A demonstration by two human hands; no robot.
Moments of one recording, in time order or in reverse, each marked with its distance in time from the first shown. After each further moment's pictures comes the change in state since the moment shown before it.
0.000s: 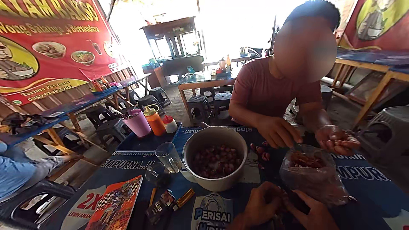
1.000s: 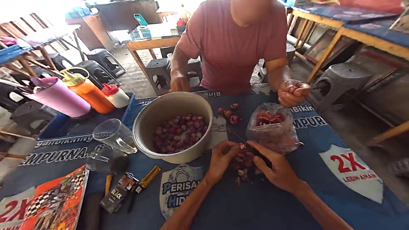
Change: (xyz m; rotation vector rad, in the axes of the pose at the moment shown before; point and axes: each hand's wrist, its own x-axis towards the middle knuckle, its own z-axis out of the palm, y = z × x) left_hand 0.010 0.008 -0.011 -0.380 0.193 -0.207; right_hand 0.003 0.010 -0.006 0.027 -0.054 -0.242
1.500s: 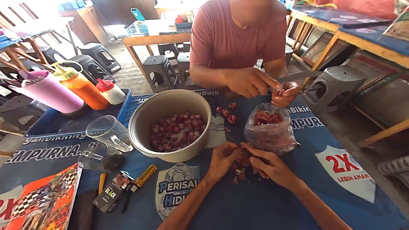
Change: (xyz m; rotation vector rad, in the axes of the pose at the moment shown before) left_hand -0.004 -0.005 0.004 0.035 -0.051 0.026; right_hand 0.005 -0.008 -0.010 0.419 -0.228 0.261
